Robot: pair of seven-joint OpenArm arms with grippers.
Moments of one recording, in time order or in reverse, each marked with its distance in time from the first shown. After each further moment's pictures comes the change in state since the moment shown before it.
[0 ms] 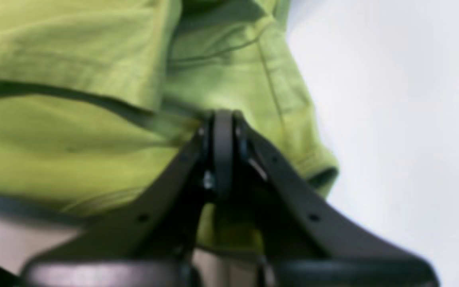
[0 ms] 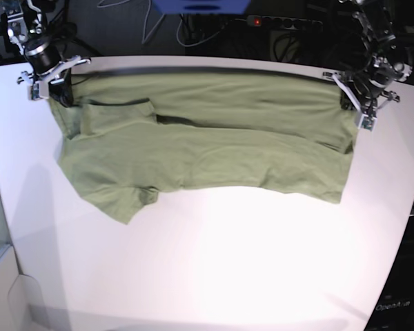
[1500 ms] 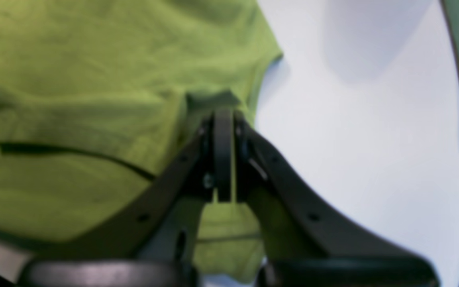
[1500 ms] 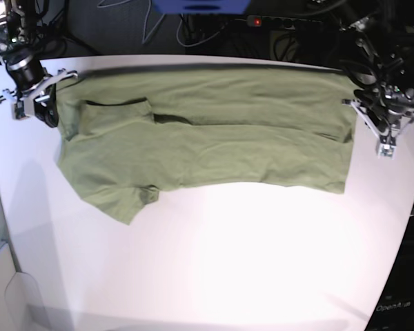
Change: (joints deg) left arm -11.5 1.1 -4.5 7.5 5.7 1.0 15.6; right arm -3.3 1.4 10.3 17.5 -1.4 0.0 -11.3
